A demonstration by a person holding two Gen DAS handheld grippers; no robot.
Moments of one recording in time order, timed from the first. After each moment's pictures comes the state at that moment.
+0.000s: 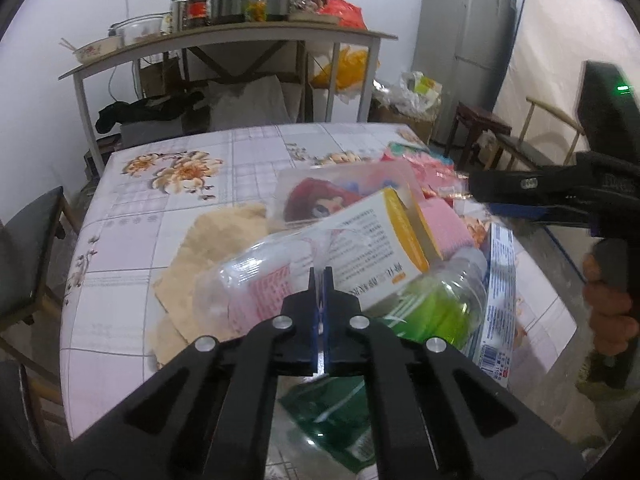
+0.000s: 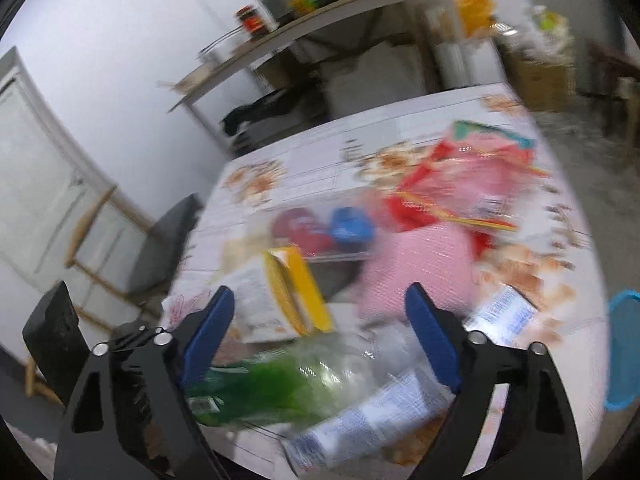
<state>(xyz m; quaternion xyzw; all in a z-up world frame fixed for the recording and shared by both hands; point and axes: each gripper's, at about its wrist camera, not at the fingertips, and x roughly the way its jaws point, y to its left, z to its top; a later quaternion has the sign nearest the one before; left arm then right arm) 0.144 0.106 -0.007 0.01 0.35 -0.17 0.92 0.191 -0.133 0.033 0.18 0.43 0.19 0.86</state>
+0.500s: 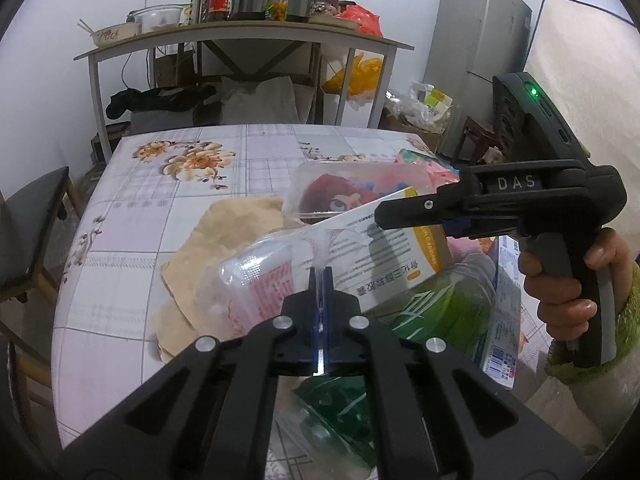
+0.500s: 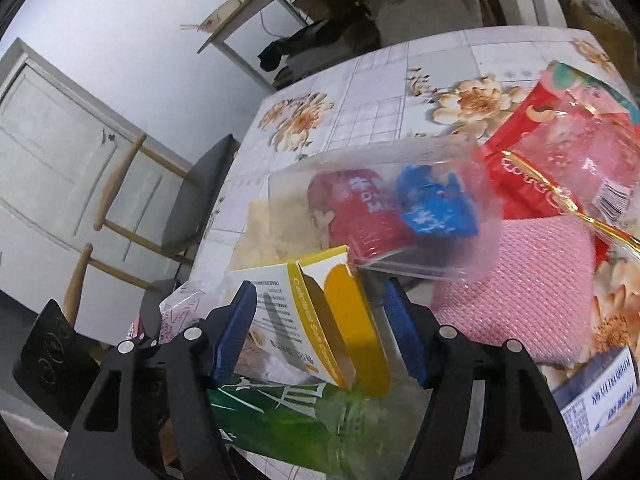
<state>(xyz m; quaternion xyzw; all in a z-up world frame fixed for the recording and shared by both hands) 0.141 0.118 -0.016 -0.02 0.35 -0.16 0.92 0.248 -0.083 -0.009 0.19 0.51 0.29 0.79</state>
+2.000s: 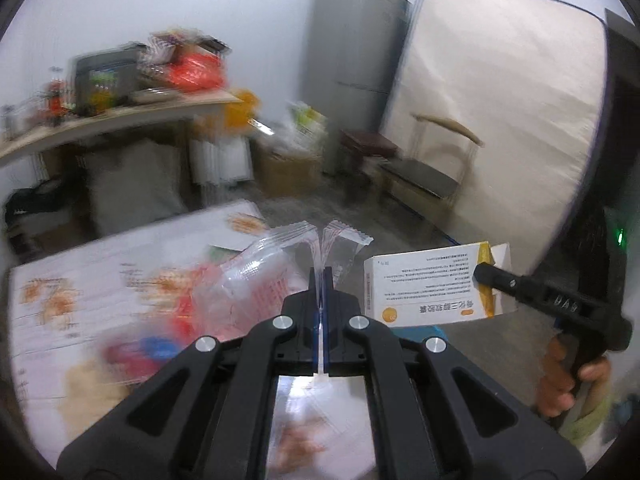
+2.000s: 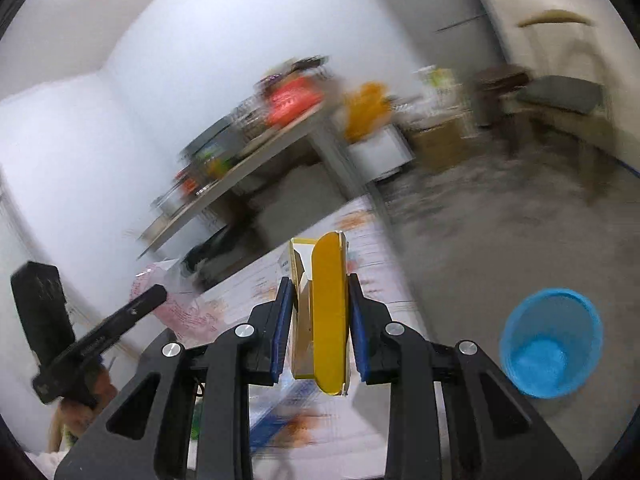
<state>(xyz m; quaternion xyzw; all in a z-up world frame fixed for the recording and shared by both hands) 0.146 -0.127 0.150 0.03 0.31 -0.36 0.88 0.017 -0.393 0.111 0.32 0.24 -0.03 0.92</state>
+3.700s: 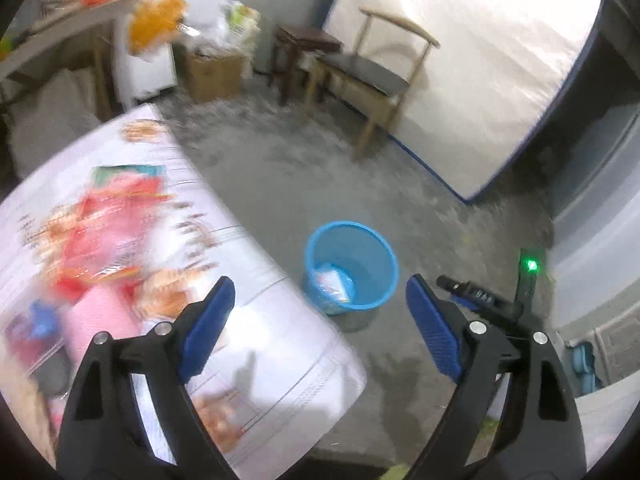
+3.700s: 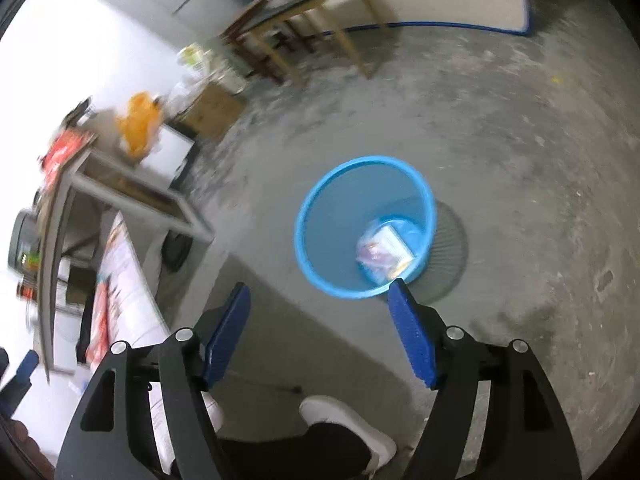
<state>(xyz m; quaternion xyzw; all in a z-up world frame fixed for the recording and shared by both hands) 0.167 -0.189 0.072 0.07 0.45 -0.43 0.78 -0.048 -0.493 -0.087 0.46 0.35 -0.26 0.77</state>
